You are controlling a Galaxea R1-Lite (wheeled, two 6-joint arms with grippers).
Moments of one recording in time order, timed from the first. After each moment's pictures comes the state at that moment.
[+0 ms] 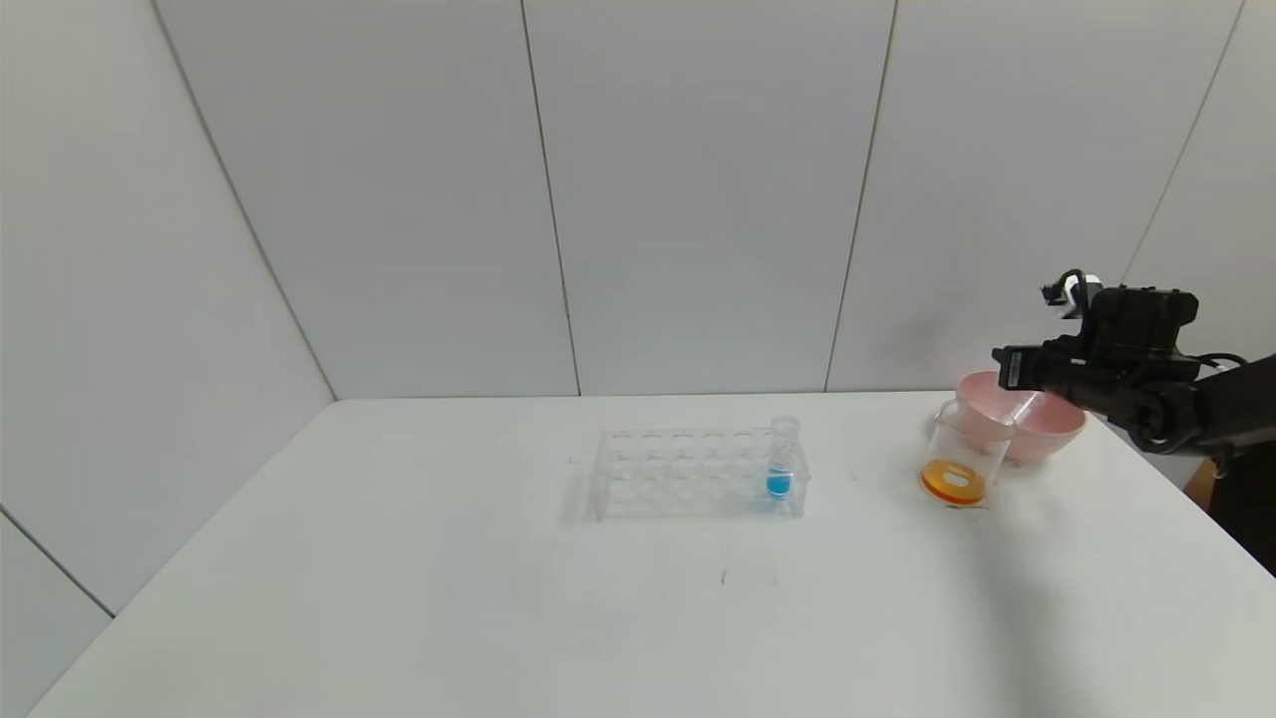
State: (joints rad) left arm 0.00 0.00 0.00 0.02 0.00 -0.02; right arm -0.16 2.29 -1.47 -0.57 0.09 -0.04
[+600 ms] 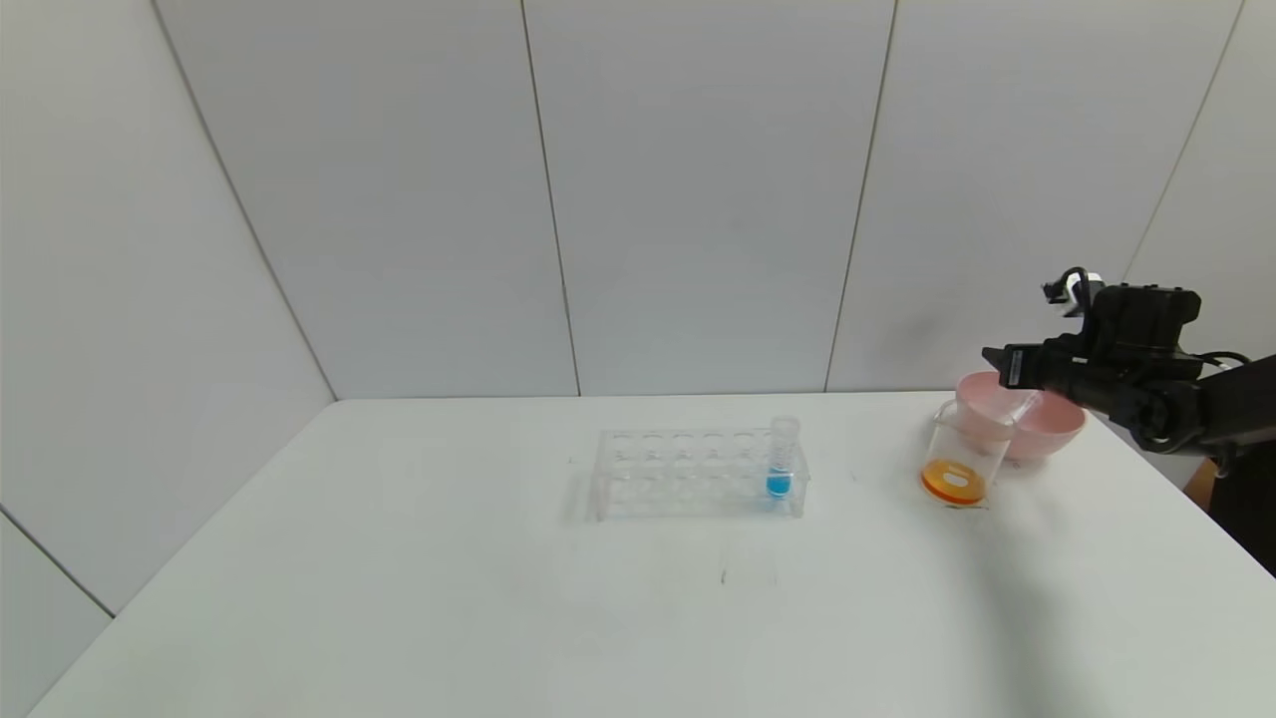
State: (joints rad) left arm 0.00 0.00 0.00 0.02 0.00 -0.02; right arm -0.16 2.28 -1.47 -0.57 0.09 -0.04
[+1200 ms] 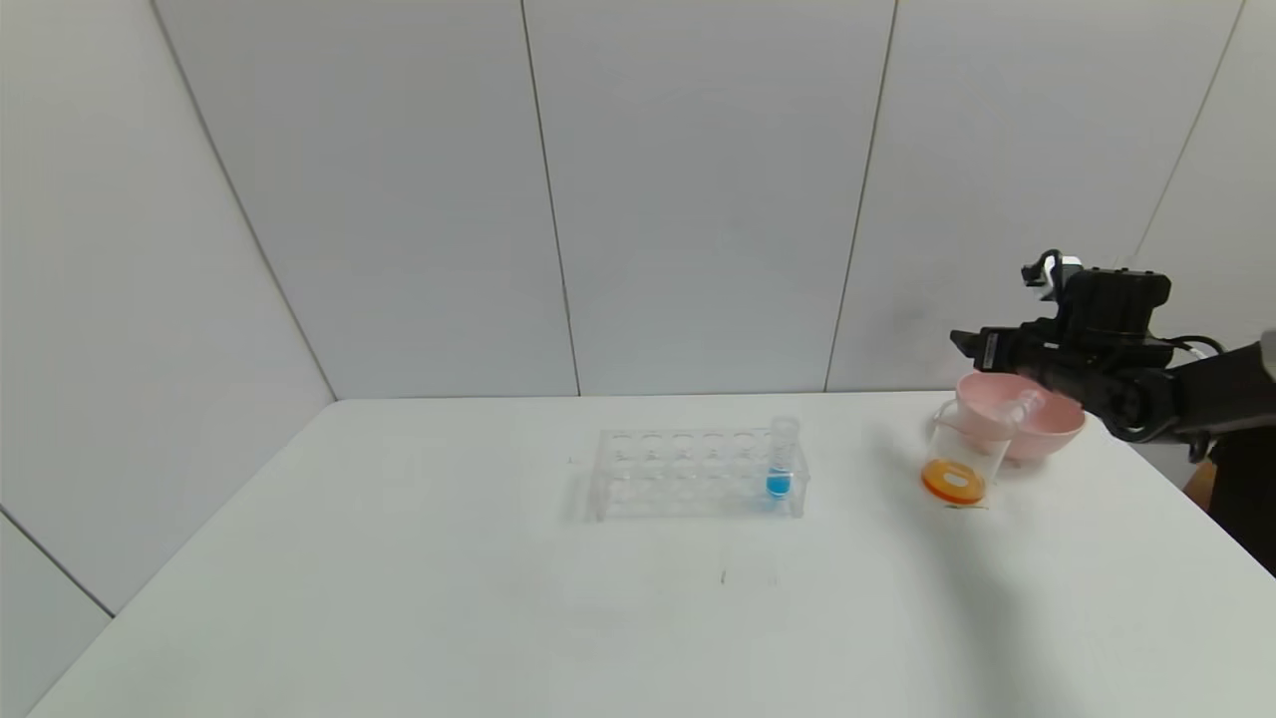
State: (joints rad) left arm 0.00 0.00 0.00 0.02 0.00 -0.02; right arm -0.06 2.27 -1.51 -0.57 0.01 0.02
